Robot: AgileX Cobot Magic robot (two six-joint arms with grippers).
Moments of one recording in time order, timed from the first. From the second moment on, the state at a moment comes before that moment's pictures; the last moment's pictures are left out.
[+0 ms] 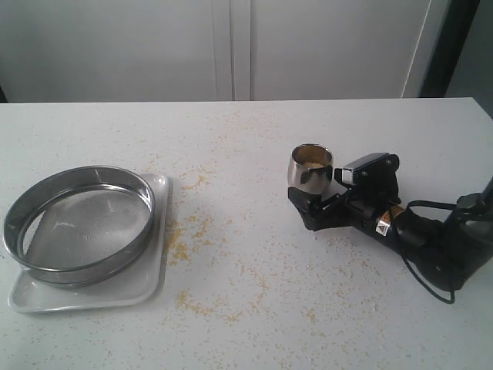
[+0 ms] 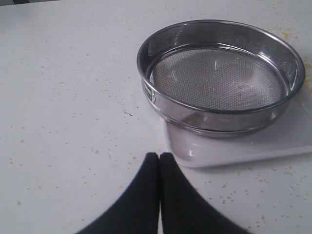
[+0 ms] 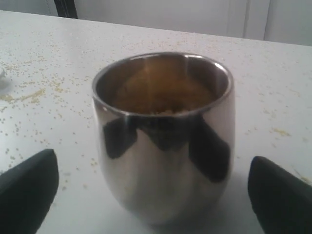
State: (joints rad) left arm -0.05 0.00 0.02 -0.07 0.42 0.10; right arm 0.13 2.28 -0.82 -0.53 -1.21 0.21
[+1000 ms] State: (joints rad) left arm -0.05 0.00 0.02 -0.07 0.42 0.10; right arm 0.15 2.38 -1.03 -0.53 -1.21 0.27
